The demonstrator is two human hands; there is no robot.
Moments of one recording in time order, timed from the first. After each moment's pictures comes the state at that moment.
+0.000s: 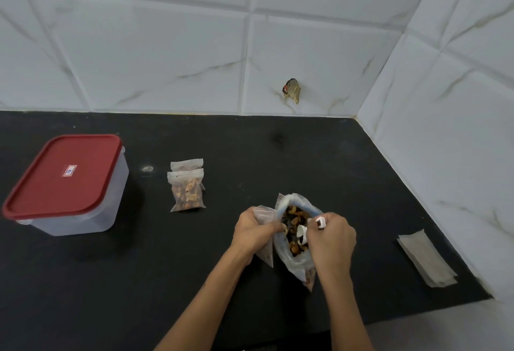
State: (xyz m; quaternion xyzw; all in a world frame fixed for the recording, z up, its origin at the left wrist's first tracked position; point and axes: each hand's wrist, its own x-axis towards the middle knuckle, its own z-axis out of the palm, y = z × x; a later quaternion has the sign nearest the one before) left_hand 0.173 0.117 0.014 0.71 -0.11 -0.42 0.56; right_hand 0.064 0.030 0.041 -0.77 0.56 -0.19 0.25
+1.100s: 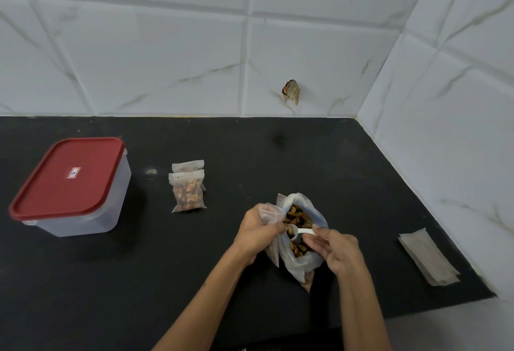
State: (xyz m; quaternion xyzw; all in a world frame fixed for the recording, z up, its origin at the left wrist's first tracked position) left_hand 0.170 0.116 0.021 0.68 -0.16 -0.43 0.57; right_hand 0.047 0.007 0.041 -0.35 0.58 -0.18 0.71
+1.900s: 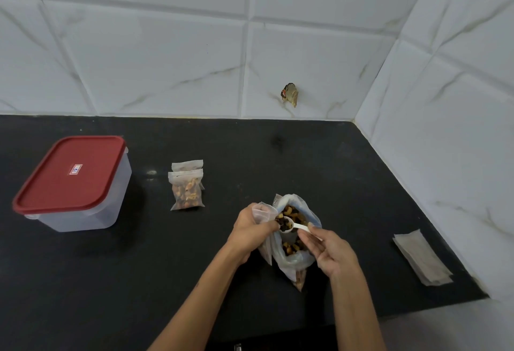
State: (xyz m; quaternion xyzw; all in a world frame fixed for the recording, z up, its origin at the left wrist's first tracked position) left_hand 0.167 0.124 0.024 0.68 -0.16 -0.42 0.59; right_hand 0.041 0.014 0.042 -0.25 0.53 -0.21 0.79
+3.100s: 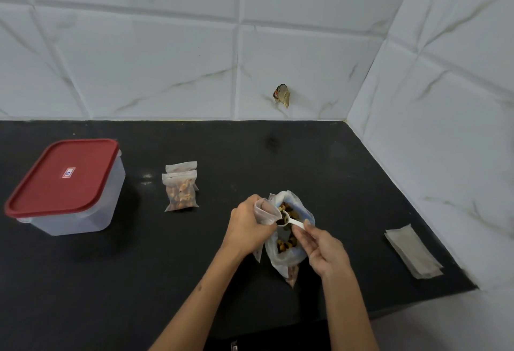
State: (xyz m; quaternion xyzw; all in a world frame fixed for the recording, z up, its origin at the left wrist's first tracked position) left_hand 0.158 0.126 0.041 0.77 -0.31 -0.25 0.50; right_hand 0.035 0.023 0.044 -0.22 0.50 -0.23 0.80
